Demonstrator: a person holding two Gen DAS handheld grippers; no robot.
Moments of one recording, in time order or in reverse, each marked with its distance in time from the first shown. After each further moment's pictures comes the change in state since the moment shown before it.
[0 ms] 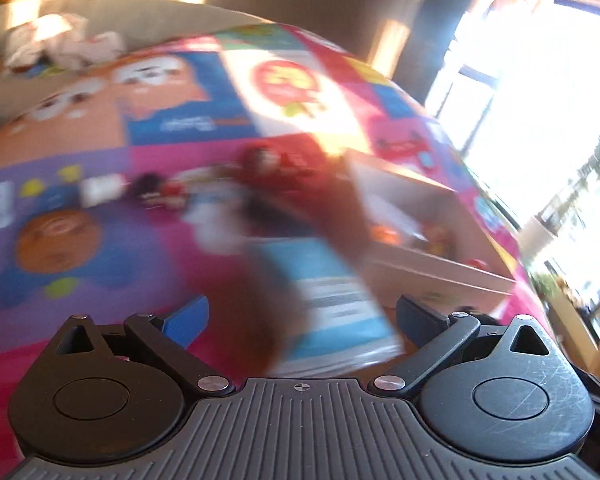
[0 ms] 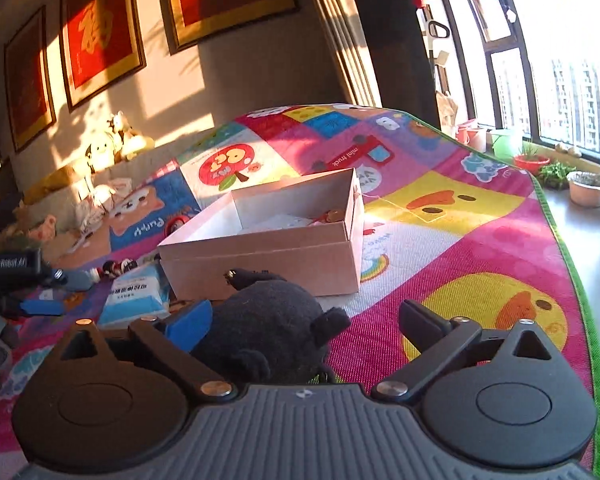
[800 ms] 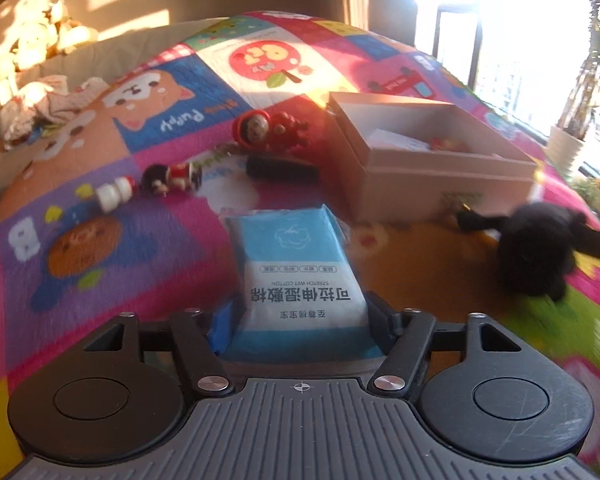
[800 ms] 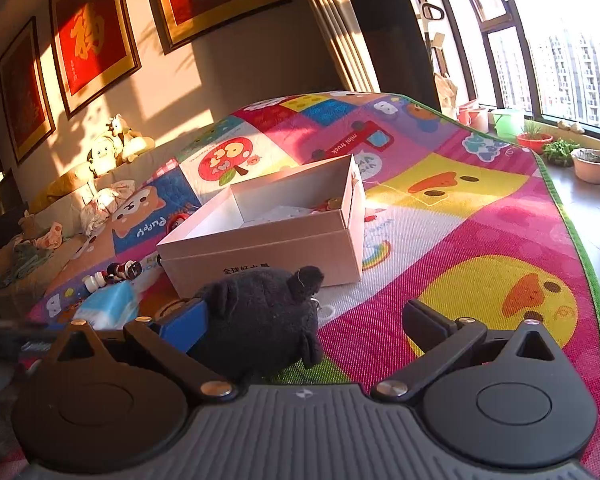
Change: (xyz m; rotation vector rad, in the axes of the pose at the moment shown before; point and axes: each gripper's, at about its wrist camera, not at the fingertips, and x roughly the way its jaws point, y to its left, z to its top) left arm -0.009 -0.018 -0.054 0.256 0.048 0.140; right arm 0.010 -0.007 -0.001 0.050 0.033 0.026
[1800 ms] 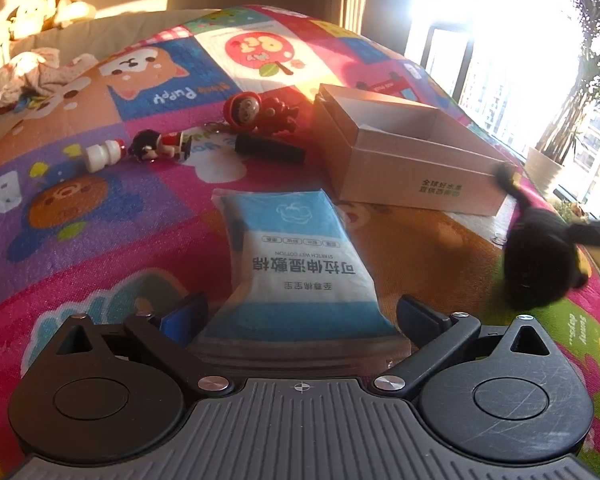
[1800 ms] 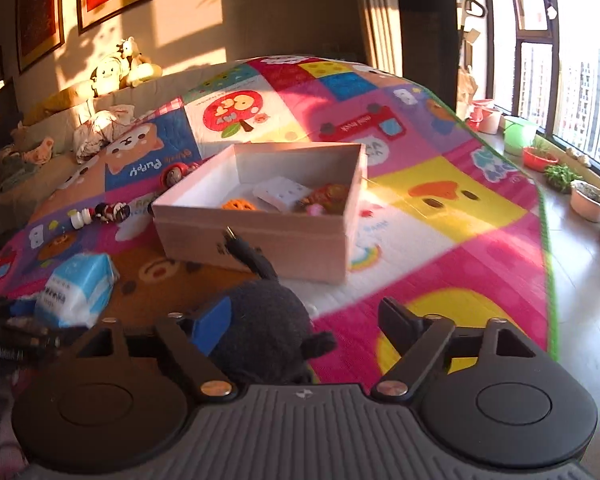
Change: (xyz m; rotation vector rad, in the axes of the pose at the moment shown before) left arm 0.002 0.010 -0.023 -0.082 -0.019 -0.083; right arm -0.016 0.016 0.030 -0.212 0.160 -0.073
